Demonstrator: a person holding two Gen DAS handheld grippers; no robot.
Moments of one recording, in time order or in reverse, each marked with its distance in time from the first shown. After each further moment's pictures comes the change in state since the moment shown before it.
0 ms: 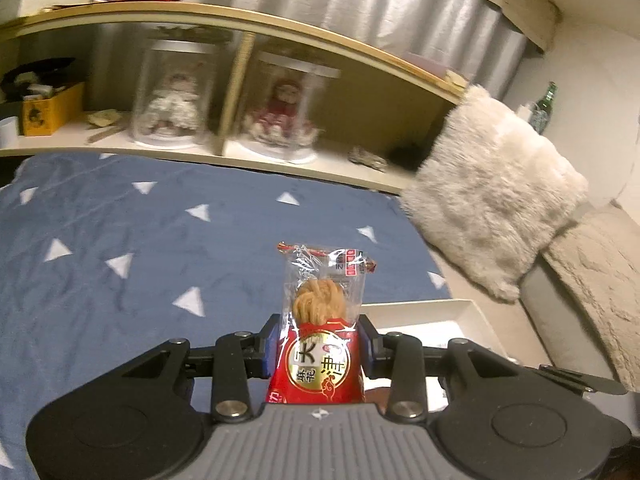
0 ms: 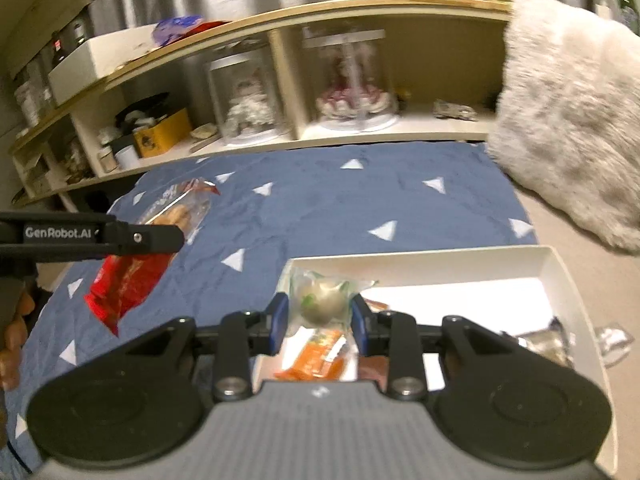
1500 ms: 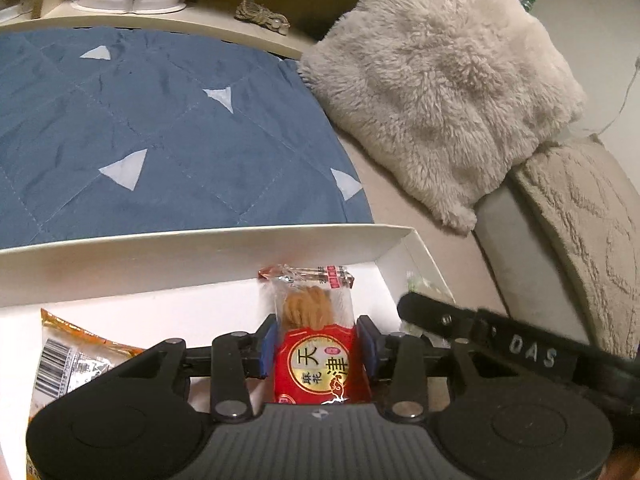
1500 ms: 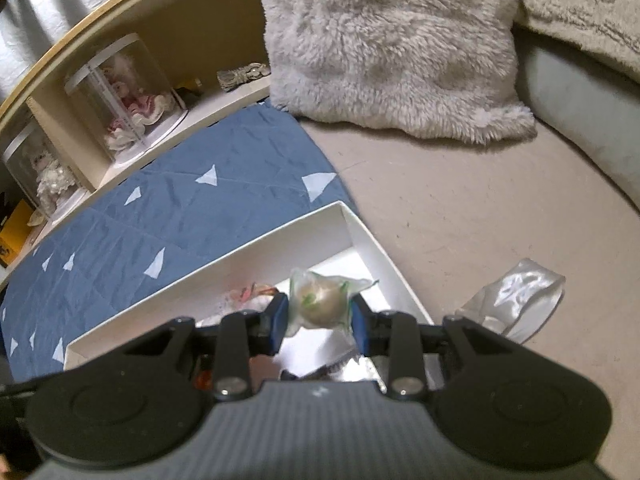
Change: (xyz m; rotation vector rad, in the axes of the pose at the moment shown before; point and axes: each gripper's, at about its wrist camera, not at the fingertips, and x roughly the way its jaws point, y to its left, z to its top) left arm 0.228 -0.102 -0.035 -0.026 0.293 -0.265; right arm 0.074 -0.198 -0.006 0.432 0.044 -0.226
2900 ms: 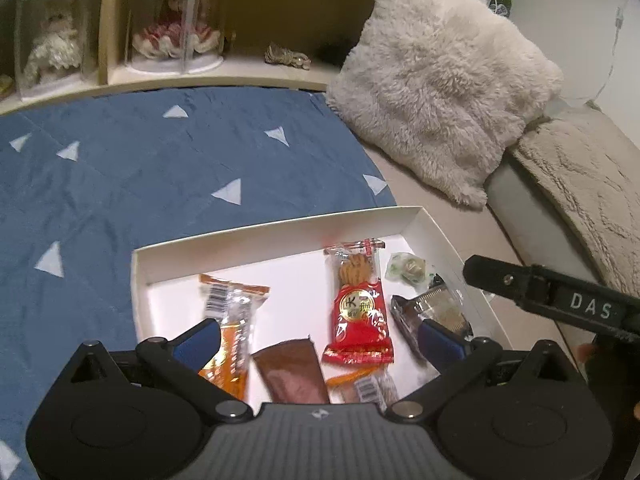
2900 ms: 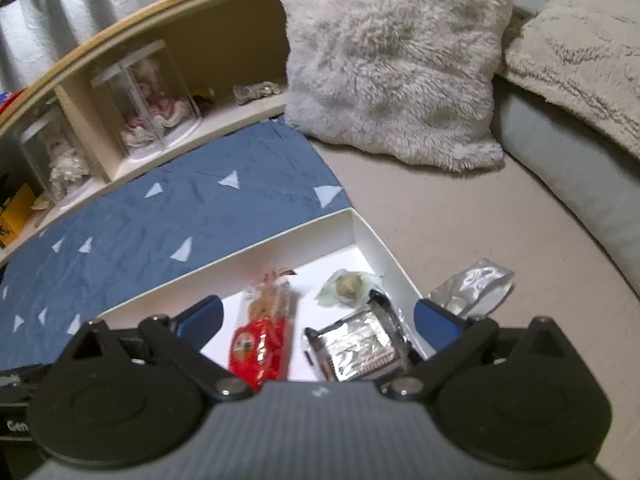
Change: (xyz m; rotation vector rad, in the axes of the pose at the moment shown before) left arm -0.132 -0.008 -0.029 0.127 -0.024 0.180; right arm -0.083 0.039 -0.025 -0.078 -0.055 -0.072
